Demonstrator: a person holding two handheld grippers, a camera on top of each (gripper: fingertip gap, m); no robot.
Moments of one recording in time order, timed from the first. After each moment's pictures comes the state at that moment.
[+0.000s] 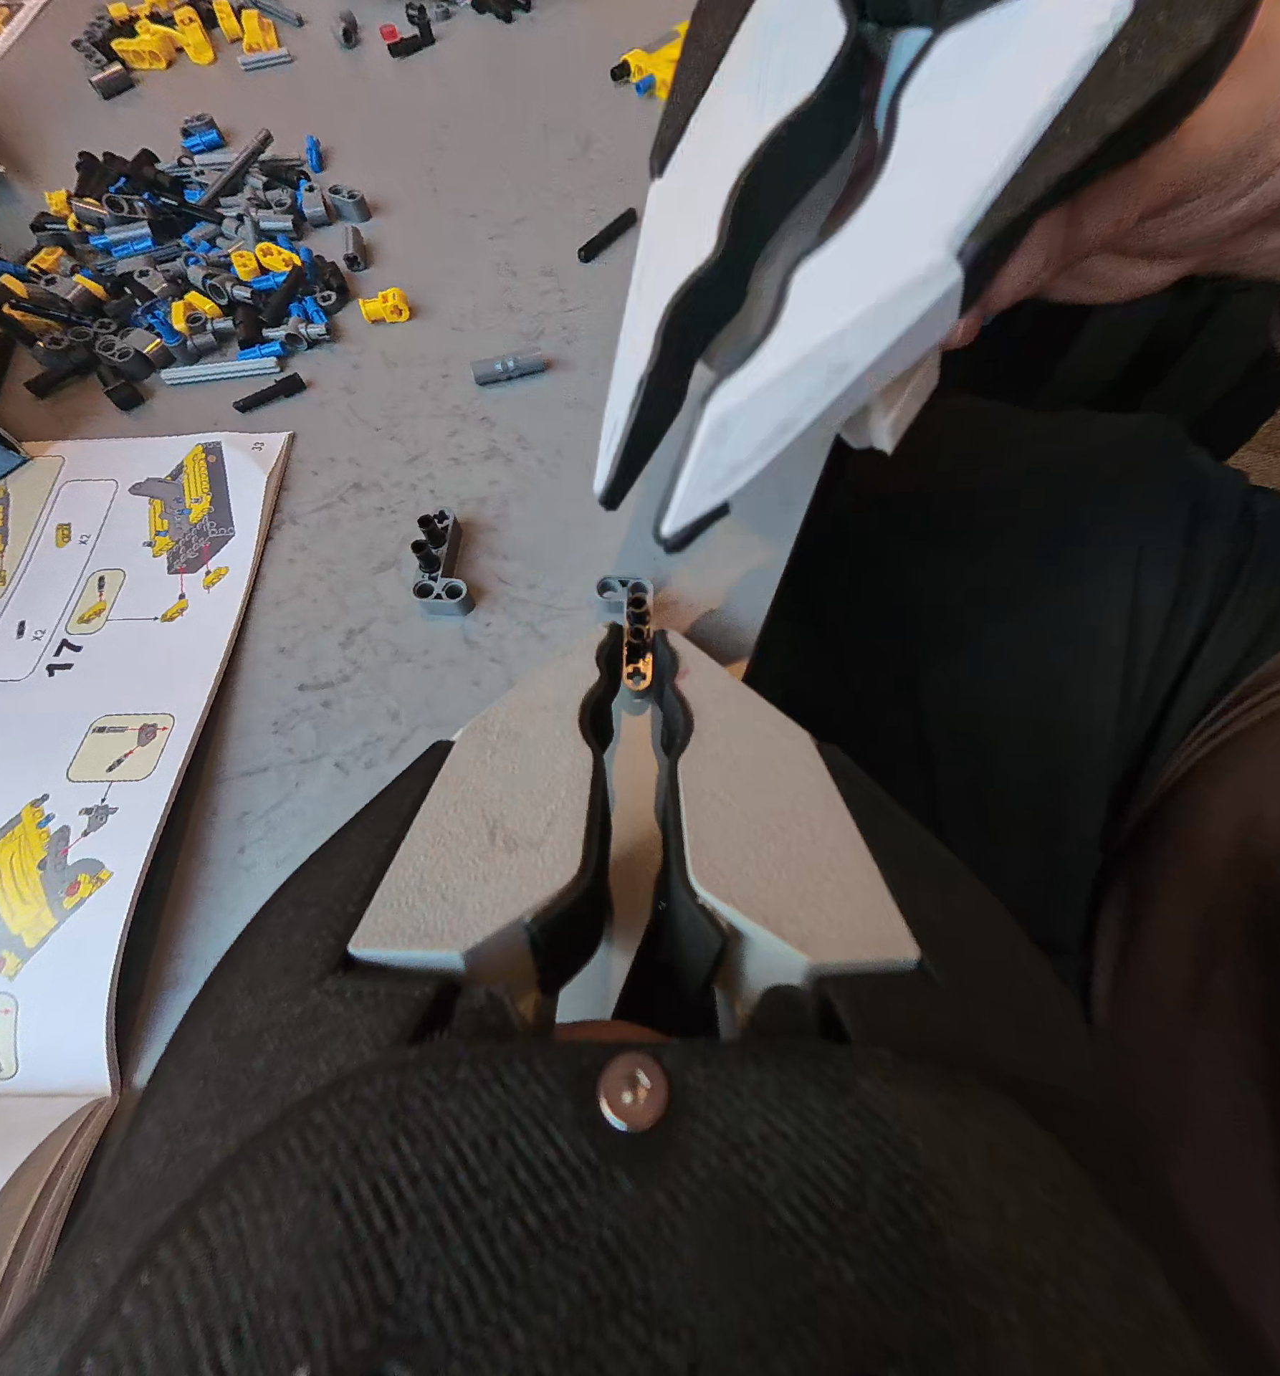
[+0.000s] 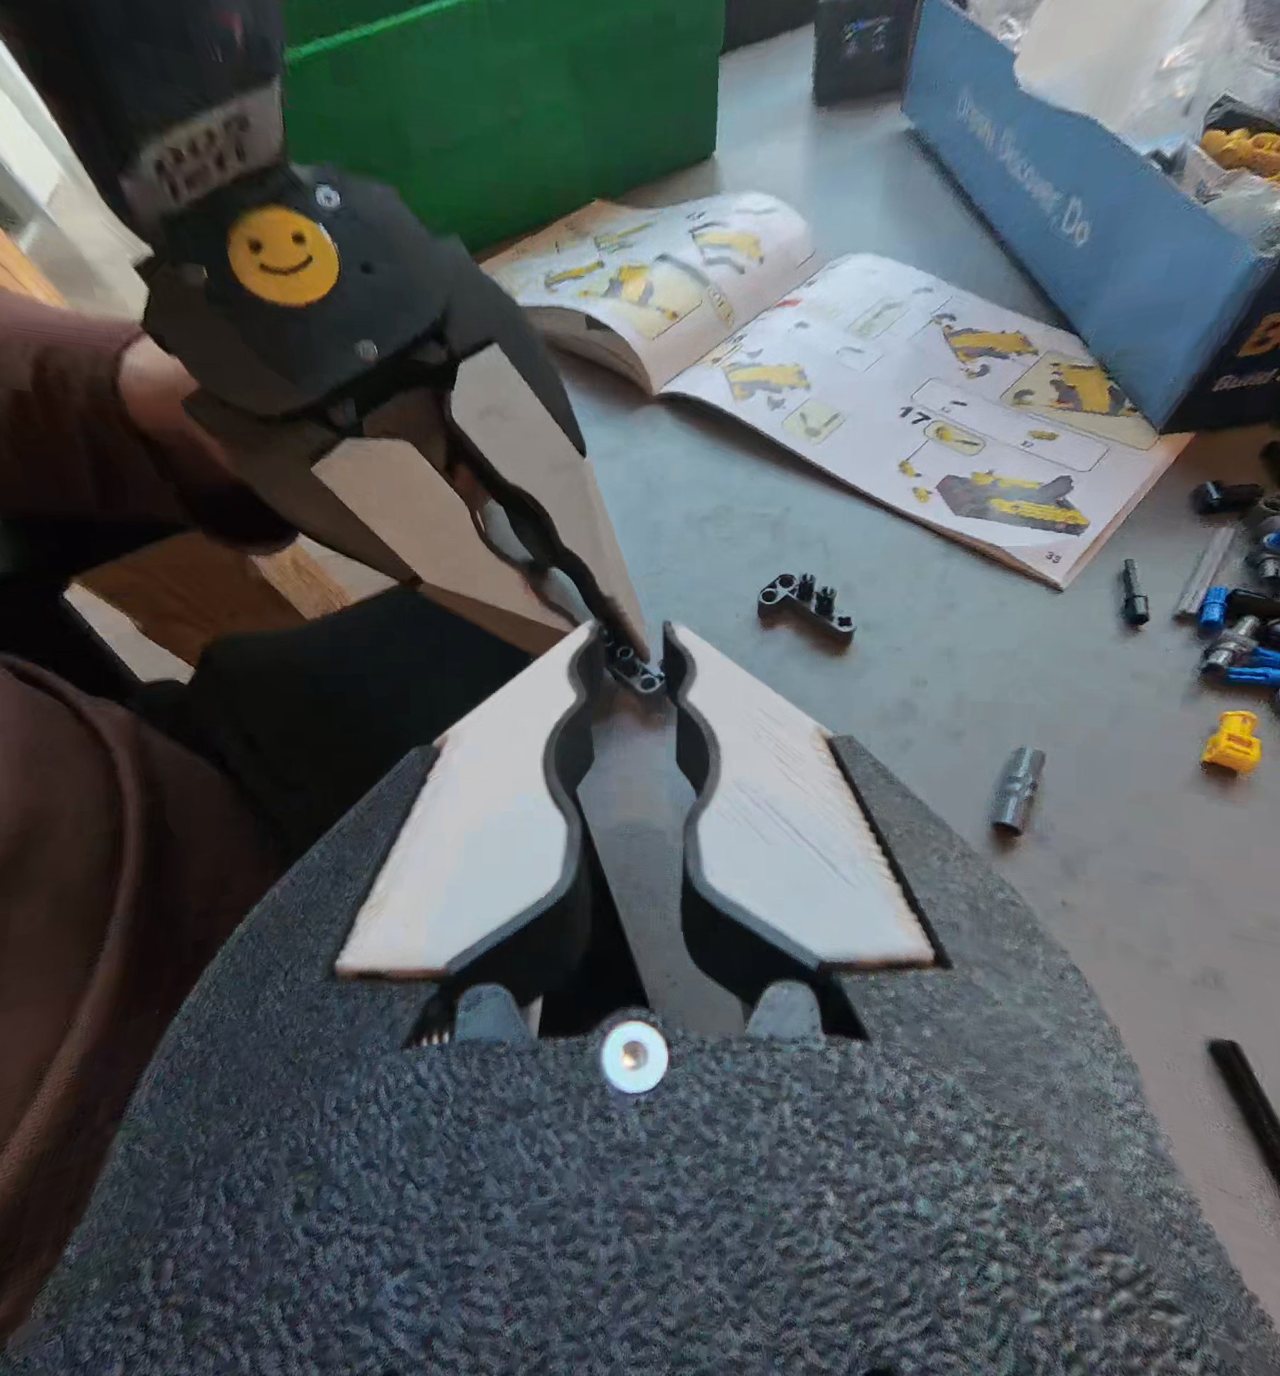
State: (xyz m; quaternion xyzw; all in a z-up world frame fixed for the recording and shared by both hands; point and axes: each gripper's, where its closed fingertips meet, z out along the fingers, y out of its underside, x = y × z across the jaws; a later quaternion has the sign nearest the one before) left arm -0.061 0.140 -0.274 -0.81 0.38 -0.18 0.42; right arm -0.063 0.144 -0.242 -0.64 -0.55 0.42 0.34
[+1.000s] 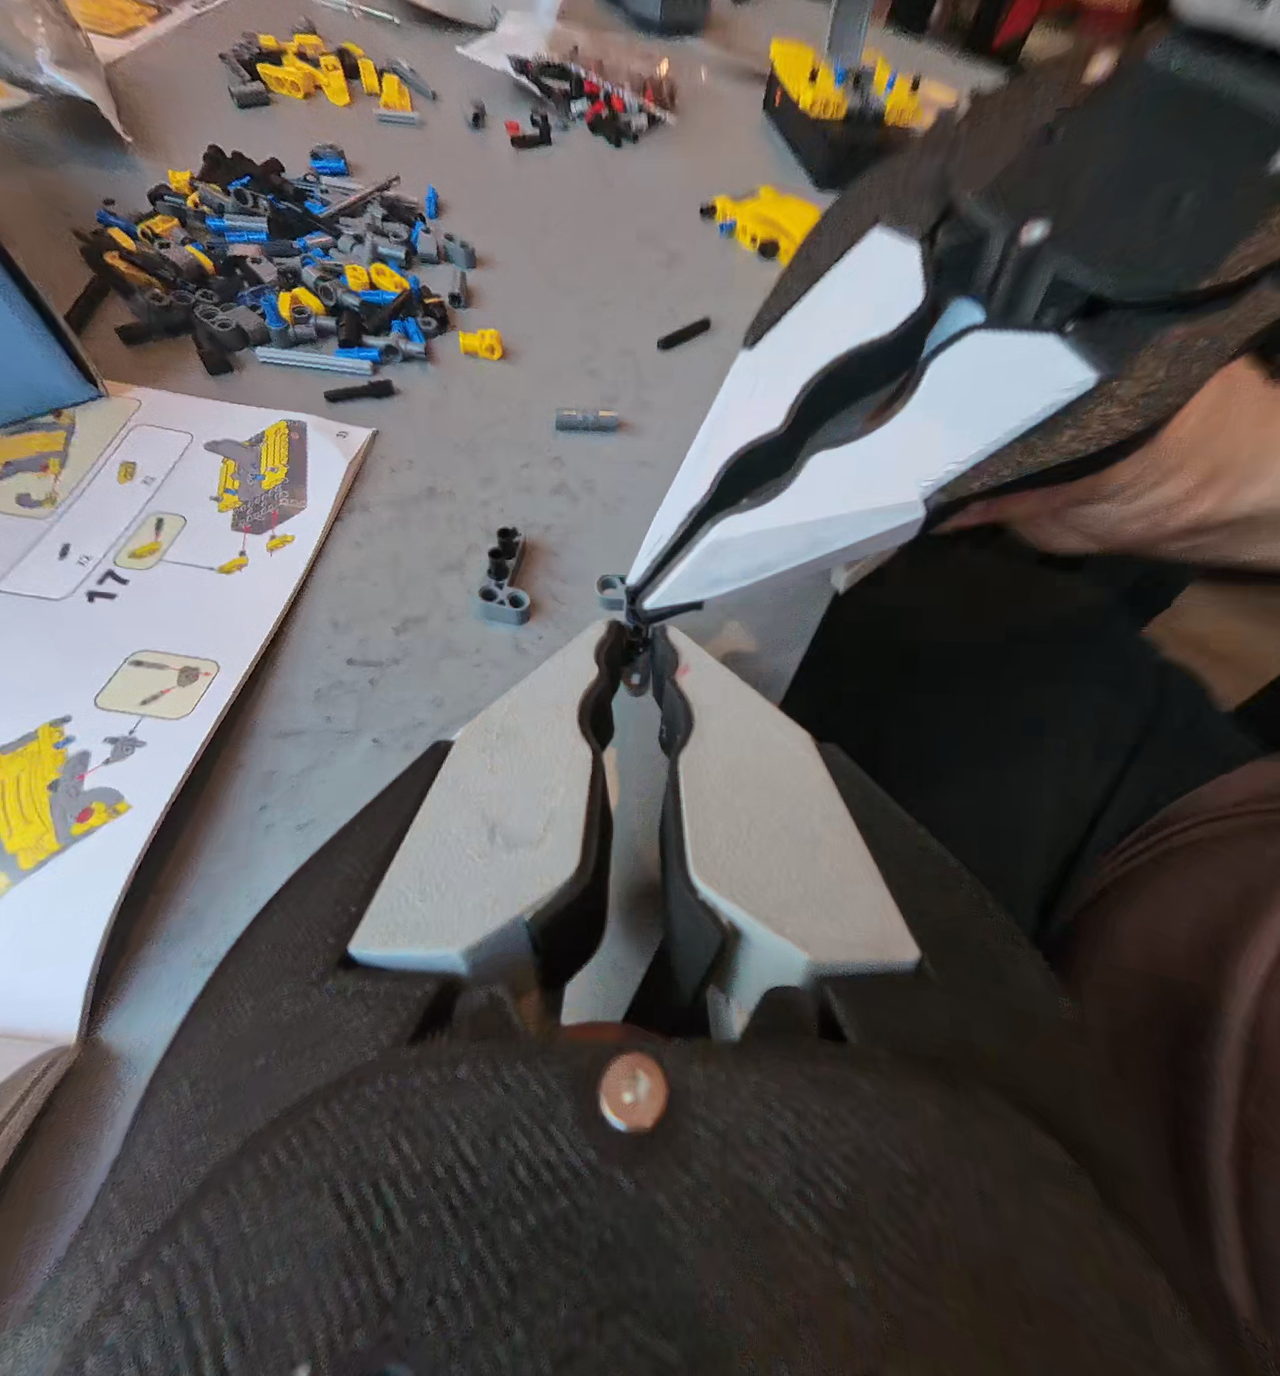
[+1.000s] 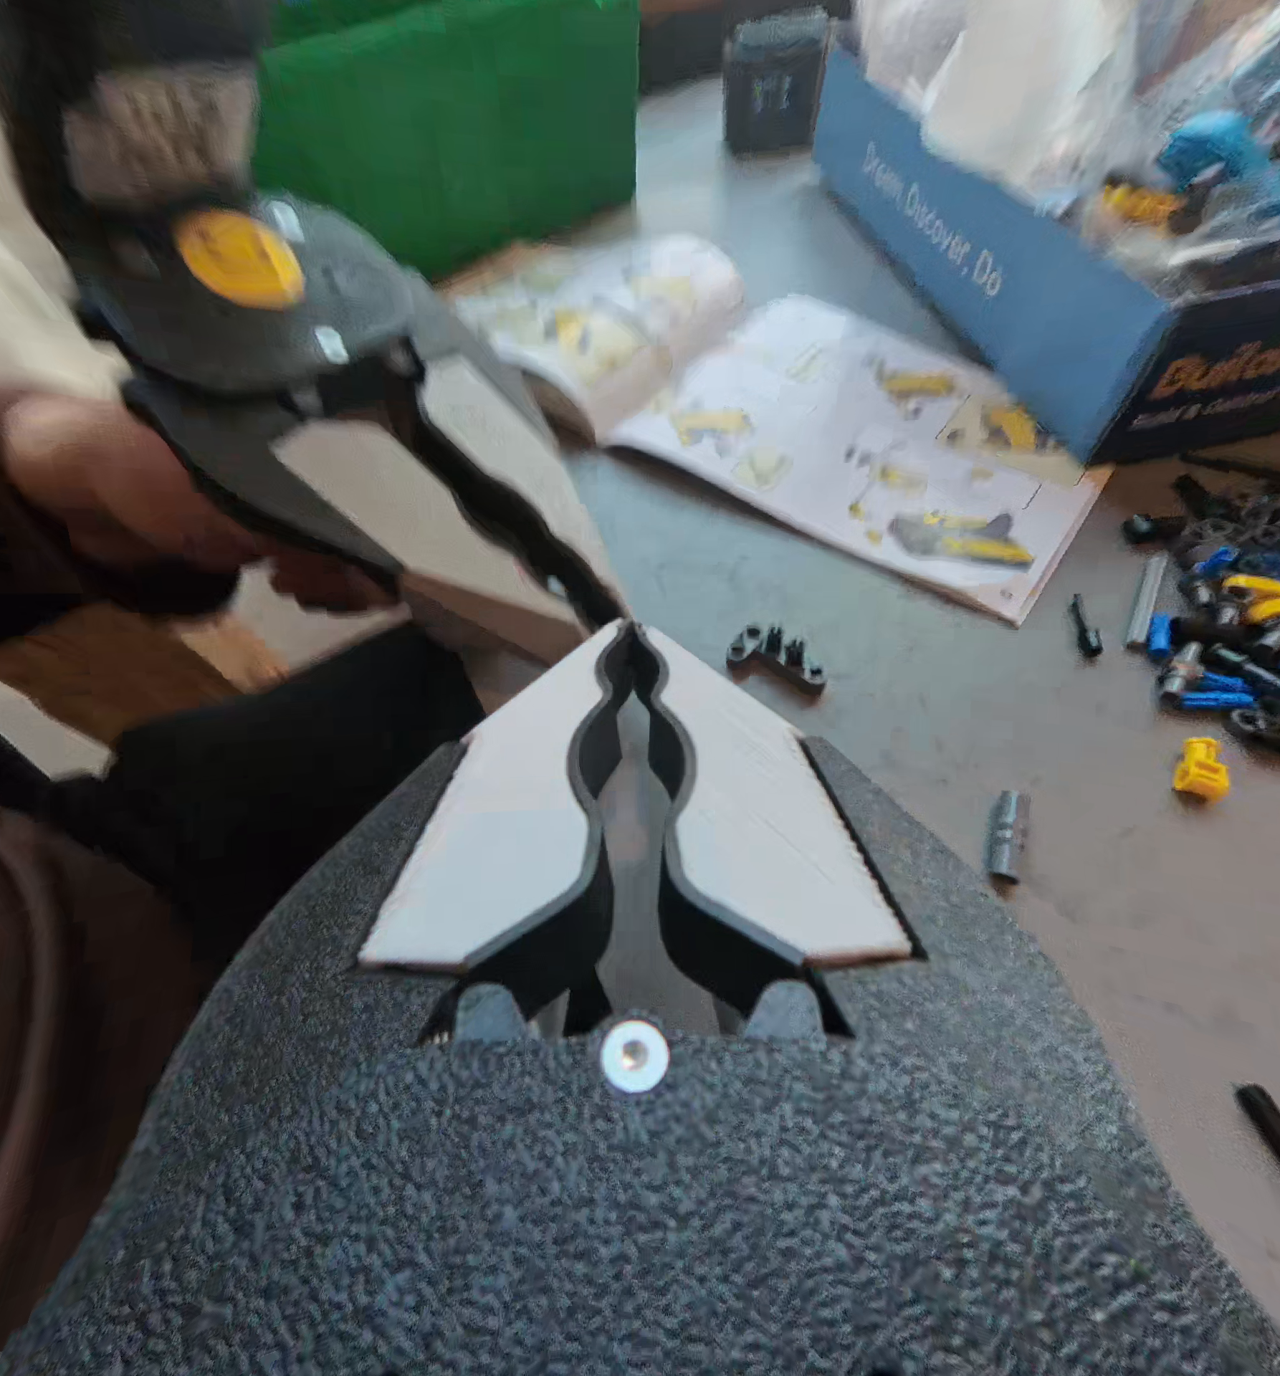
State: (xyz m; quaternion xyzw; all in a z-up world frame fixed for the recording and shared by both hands) left arm -0.070 0.153 -0.260 -0.82 0.28 -0.24 0.44; right arm -0.083 0.154 -0.242 -0.66 -0.52 0.39 0.39
